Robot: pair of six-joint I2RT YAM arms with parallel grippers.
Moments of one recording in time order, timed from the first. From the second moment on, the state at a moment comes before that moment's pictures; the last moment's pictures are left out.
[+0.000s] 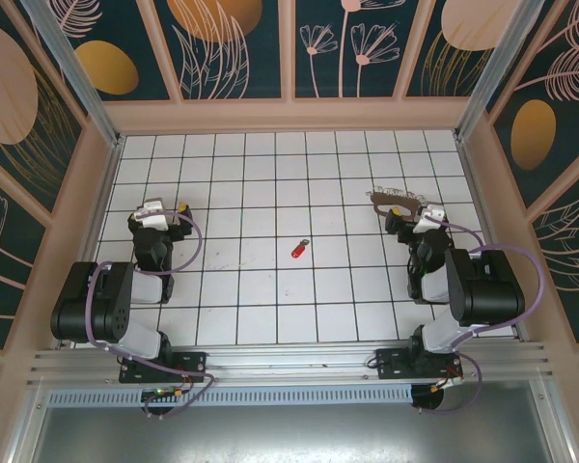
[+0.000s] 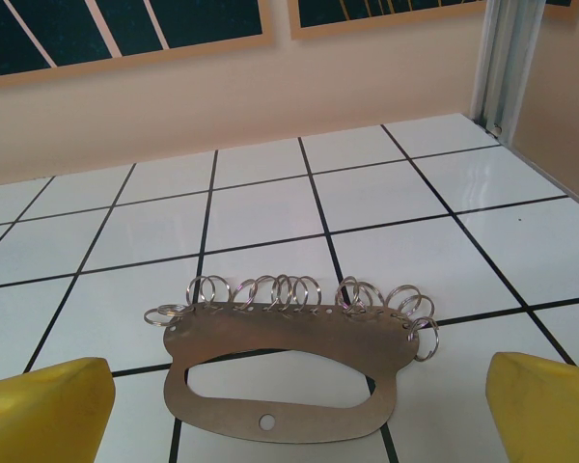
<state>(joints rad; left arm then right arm) -0.01 1.52 0.25 1.15 -0.16 -0.06 -0.02 1.57 0.20 1.22 0.01 0.11</state>
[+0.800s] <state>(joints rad) -0.01 1.52 0.25 1.15 -0.16 -0.06 -0.02 1.57 0.20 1.22 0.01 0.11</state>
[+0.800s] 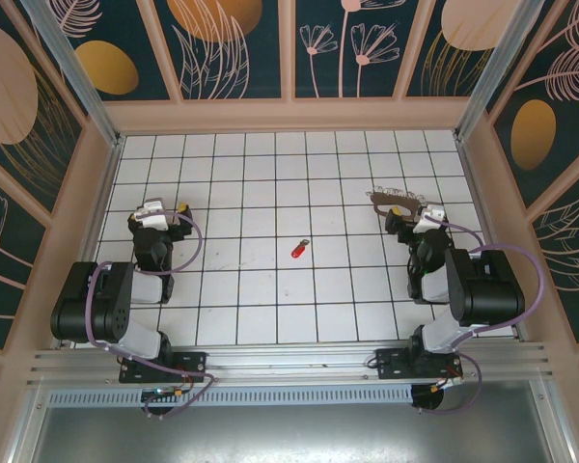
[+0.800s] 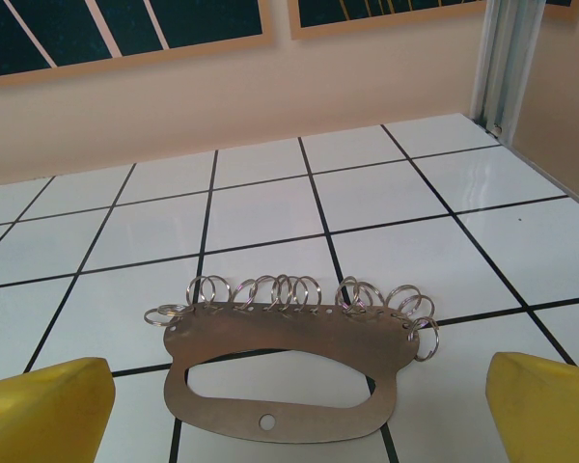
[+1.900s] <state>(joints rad) -0.10 1.23 0.68 0.11 0.40 -0.54 0.17 1.67 1.05 -0.16 0.05 0.31</state>
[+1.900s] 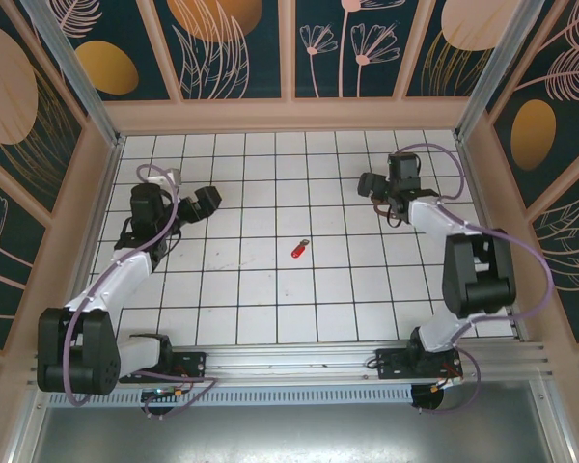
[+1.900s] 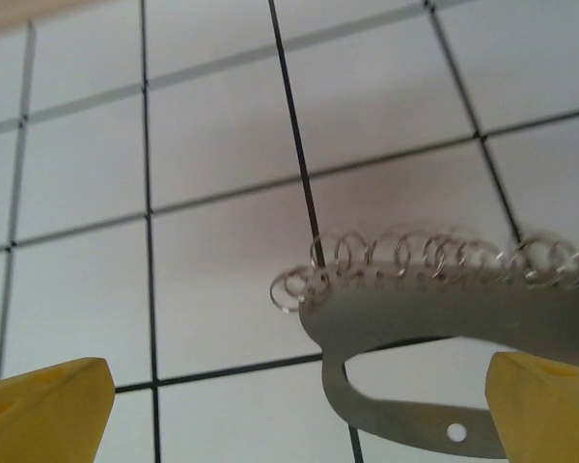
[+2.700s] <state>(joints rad) -0.18 1.17 0.62 0.10 0.34 -0.64 0.13 1.93 1.18 -0.23 -0.16 0.34</state>
